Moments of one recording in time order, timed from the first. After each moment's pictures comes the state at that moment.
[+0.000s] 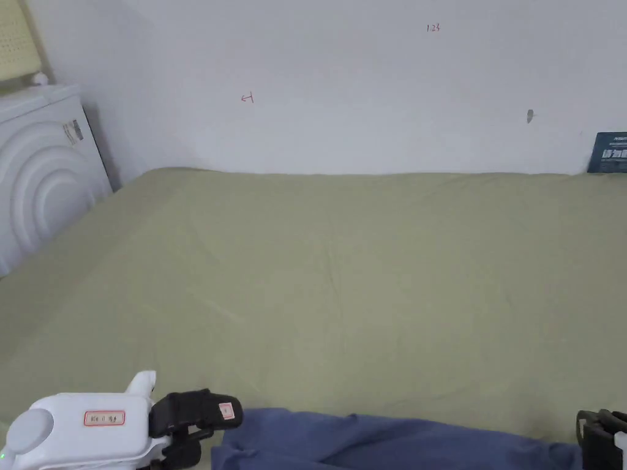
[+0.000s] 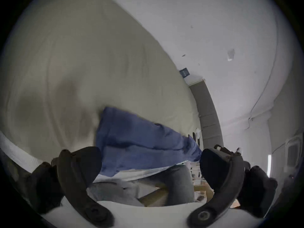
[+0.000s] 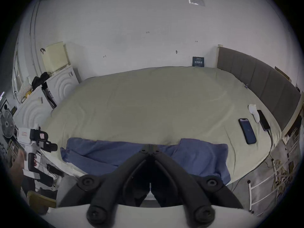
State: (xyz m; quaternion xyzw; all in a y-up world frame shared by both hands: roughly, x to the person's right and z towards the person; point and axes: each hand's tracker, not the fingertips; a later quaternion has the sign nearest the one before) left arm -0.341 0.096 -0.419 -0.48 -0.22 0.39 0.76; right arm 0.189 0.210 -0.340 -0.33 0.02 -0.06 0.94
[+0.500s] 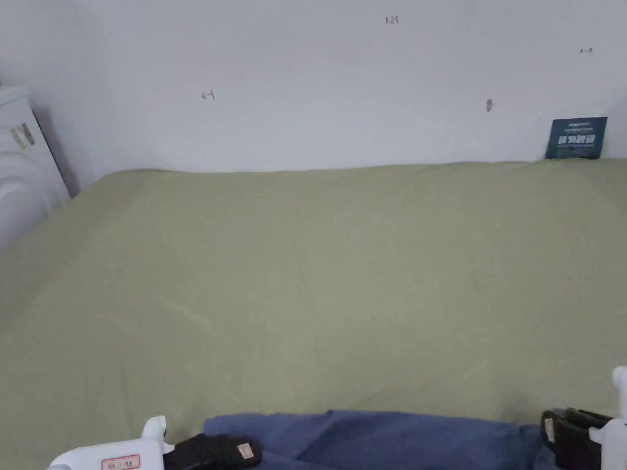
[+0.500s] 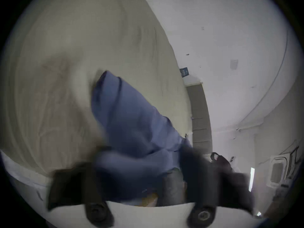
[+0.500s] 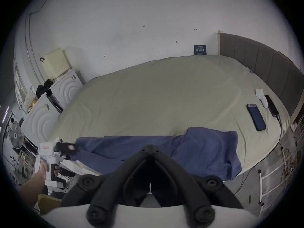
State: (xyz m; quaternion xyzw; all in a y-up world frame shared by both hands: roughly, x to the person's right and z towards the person) left arm -0.304 0.026 -0.440 -0.48 -0.23 0.46 0.71; right arm 0.202 0.200 -0.338 -0.36 0.04 -0.11 0.93
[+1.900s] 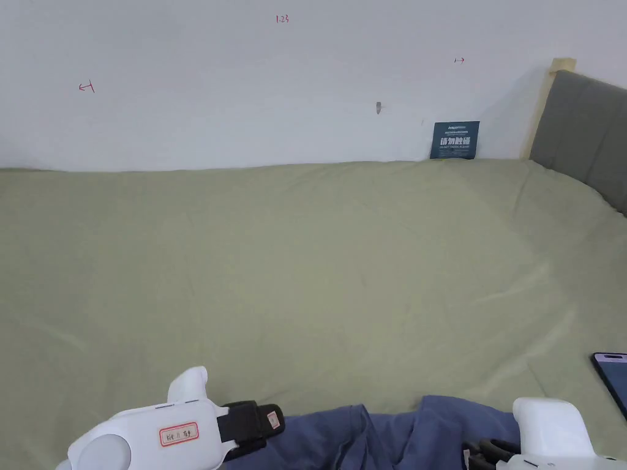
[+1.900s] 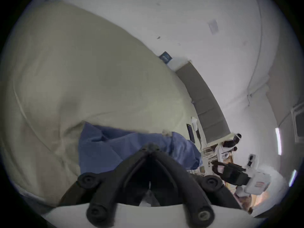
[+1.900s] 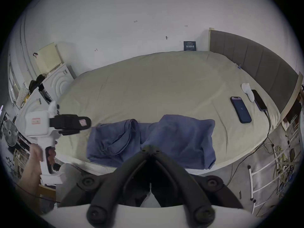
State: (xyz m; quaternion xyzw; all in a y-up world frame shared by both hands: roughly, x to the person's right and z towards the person) left arm -0.100 0.094 -0.462 -0.44 -0.28 0.31 0.79; right arm 0.239 0.192 -0.302 -0.38 0.00 -0.09 0.92
